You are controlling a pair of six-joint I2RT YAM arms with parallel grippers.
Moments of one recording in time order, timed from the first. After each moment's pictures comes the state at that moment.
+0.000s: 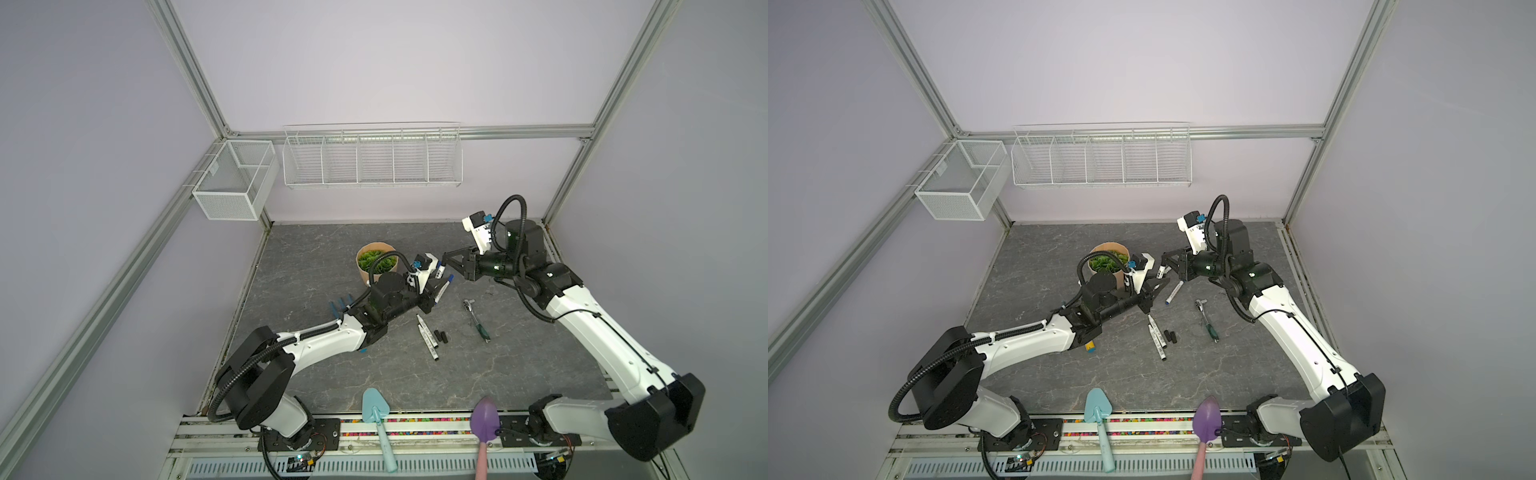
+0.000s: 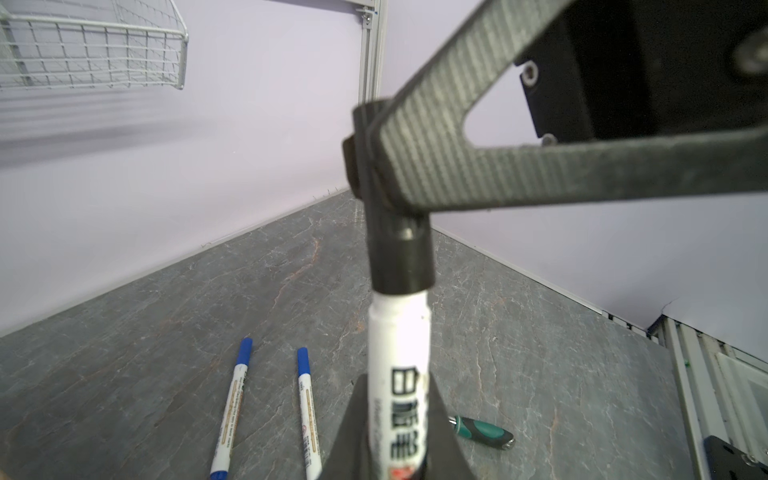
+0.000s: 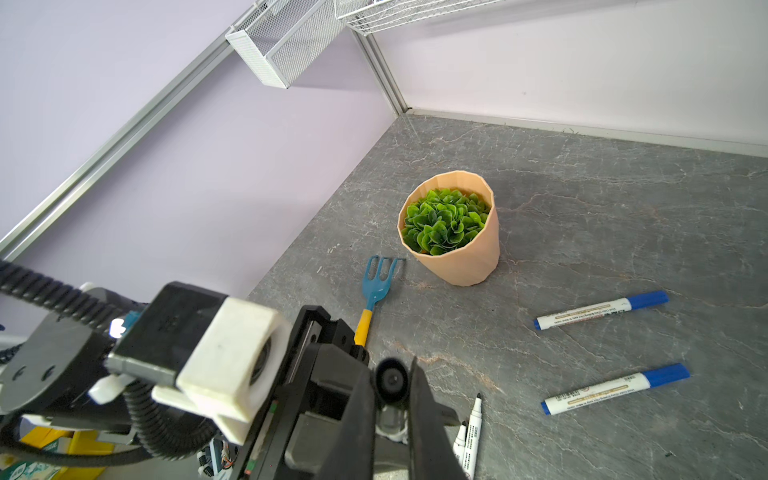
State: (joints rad) left arm -0.89 1.52 0.87 0.57 0.13 -0.09; right arm 0.43 1.30 1.26 -0.45 -0.60 0.26
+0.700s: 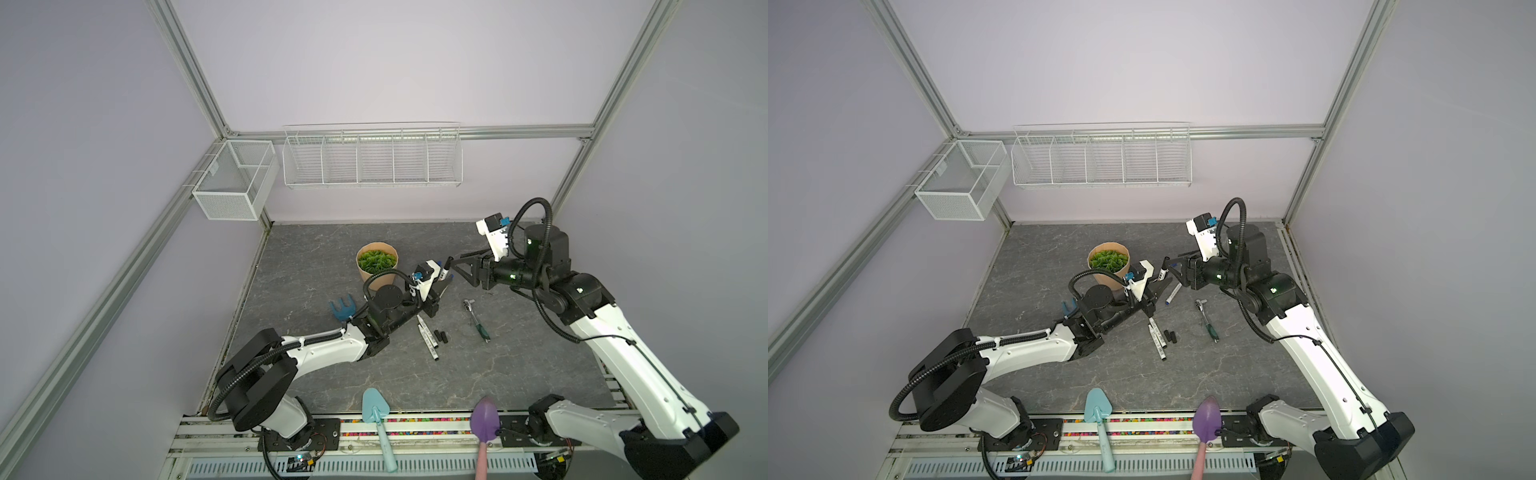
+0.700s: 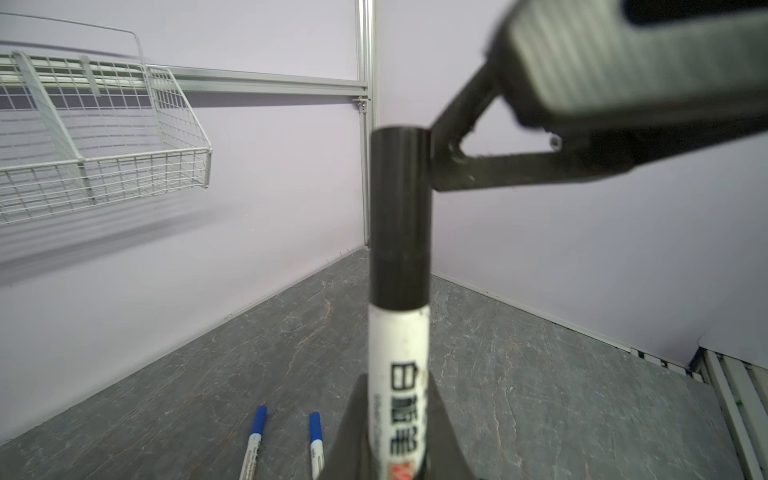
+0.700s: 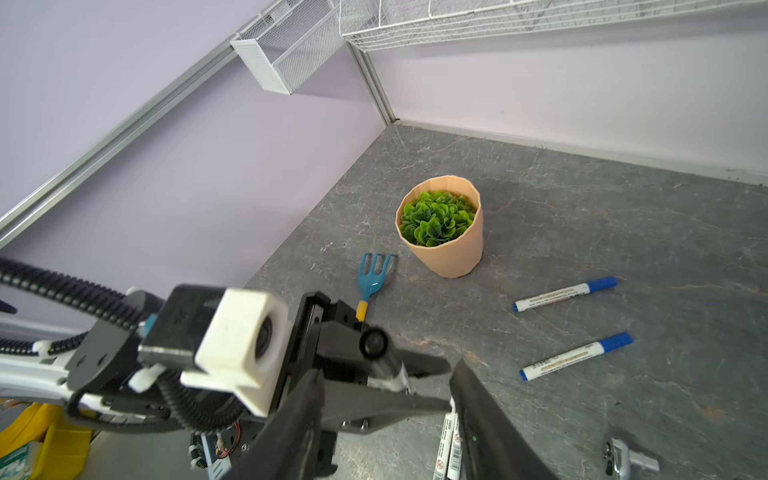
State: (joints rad) left arm -0.96 1.52 0.80 0.80 0.04 0.01; right arm 0.45 1.16 1.32 -0.59 -0.48 0.23
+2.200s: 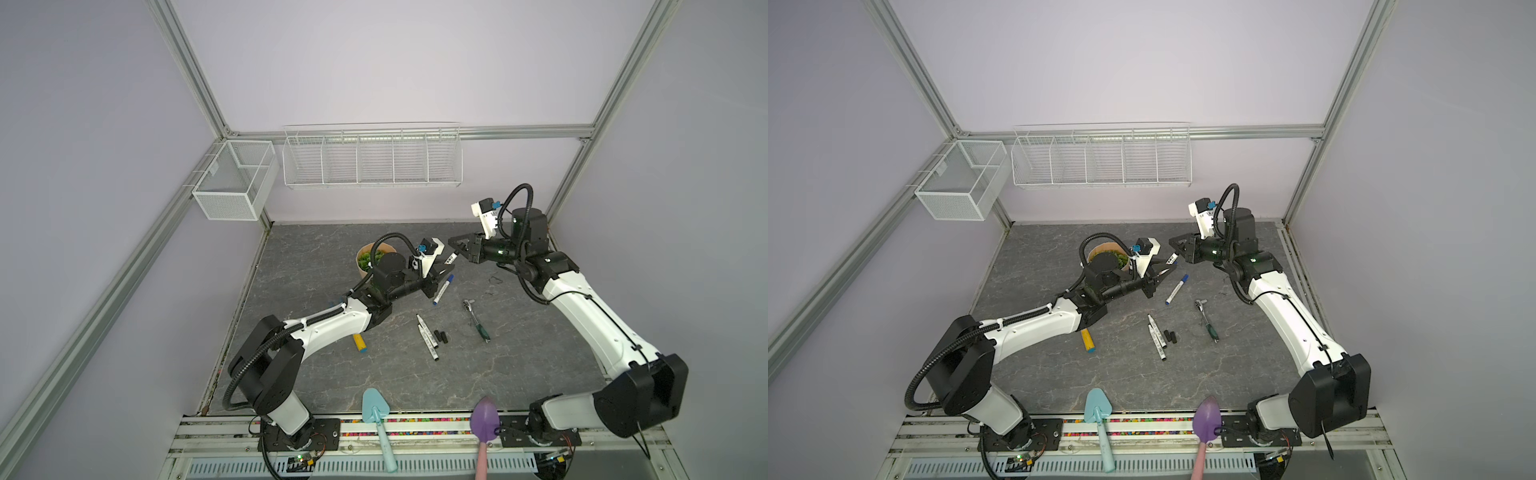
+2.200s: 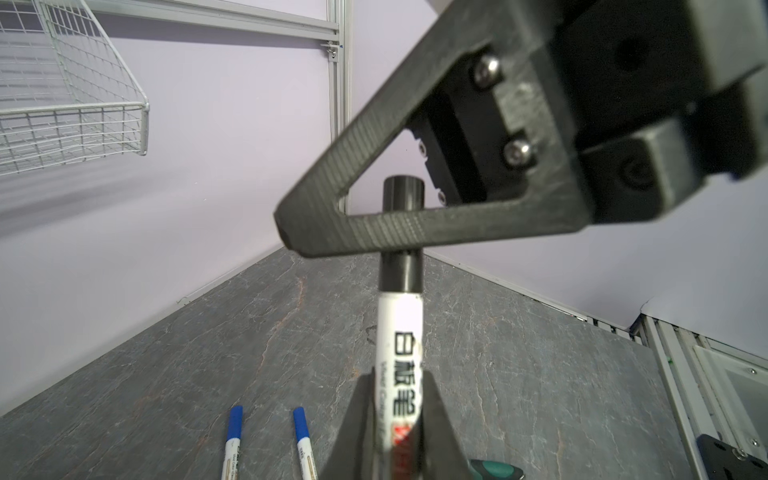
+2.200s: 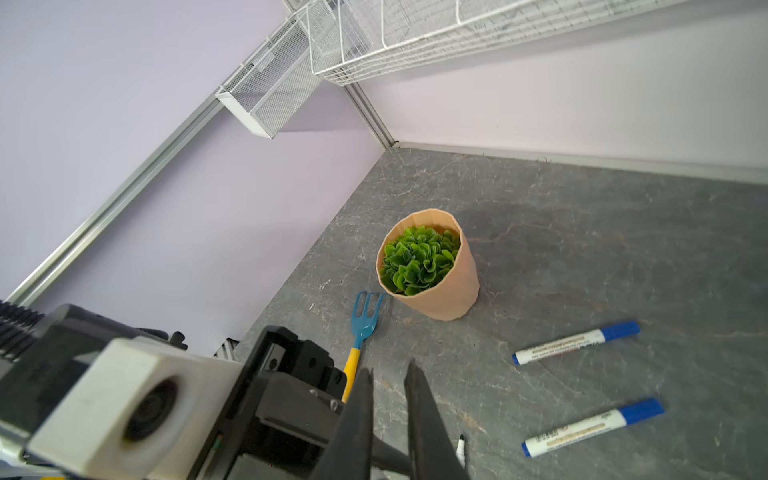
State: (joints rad) left arm -0.82 1.61 1.06 0.51 0.31 -0.05; right arm 0.30 1.42 1.30 -0.36 -0.69 0.32
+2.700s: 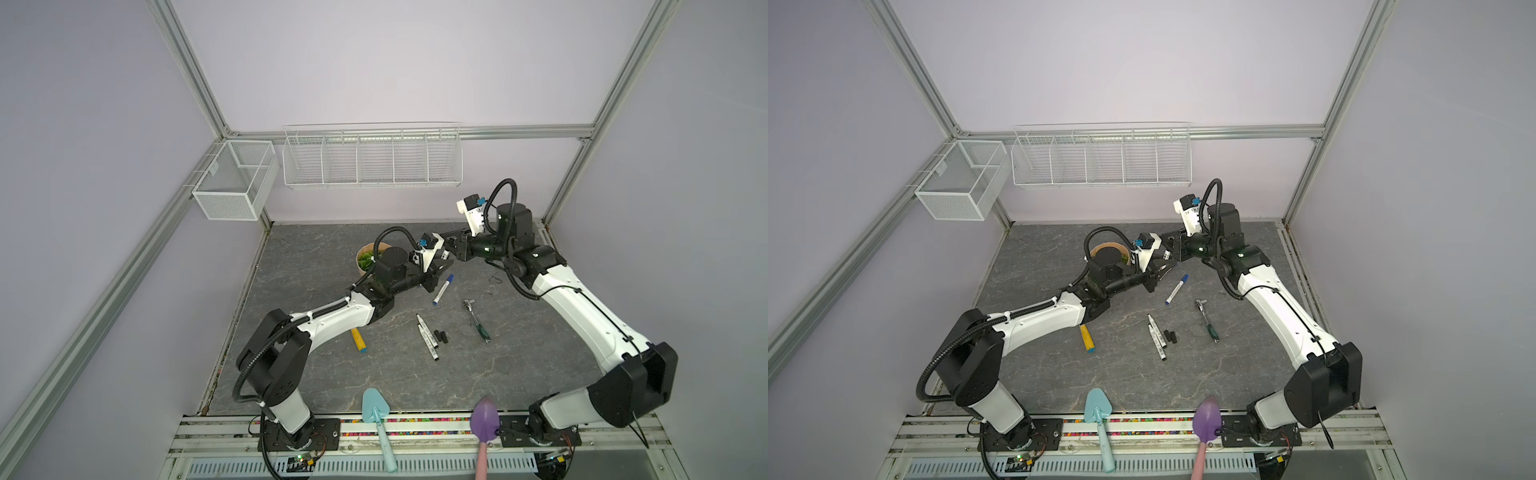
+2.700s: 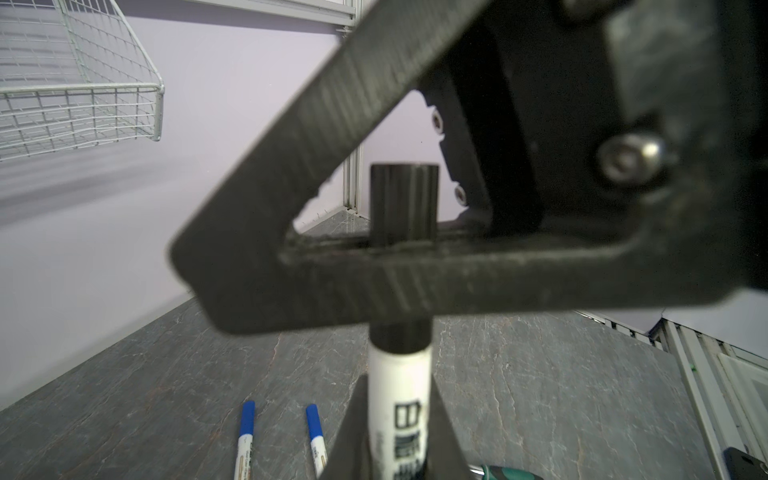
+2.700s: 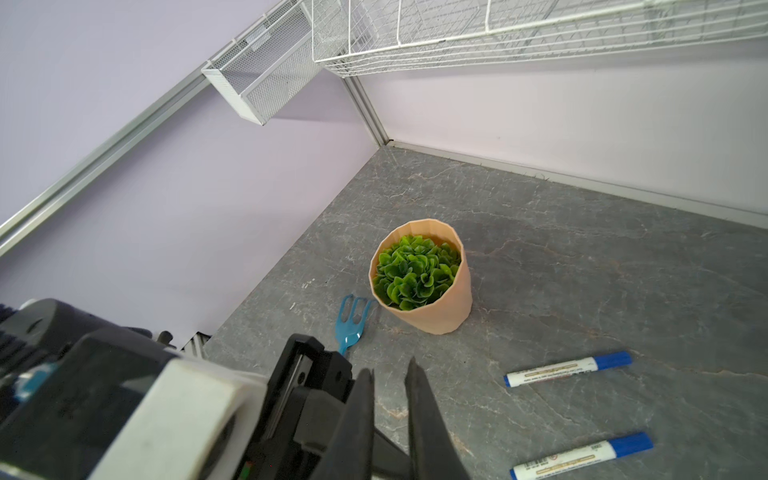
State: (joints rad) left arm -0.79 1.69 1.14 0.49 0.32 -0.05; right arm 0.41 1.48 1.40 -0.37 -0.56 0.23
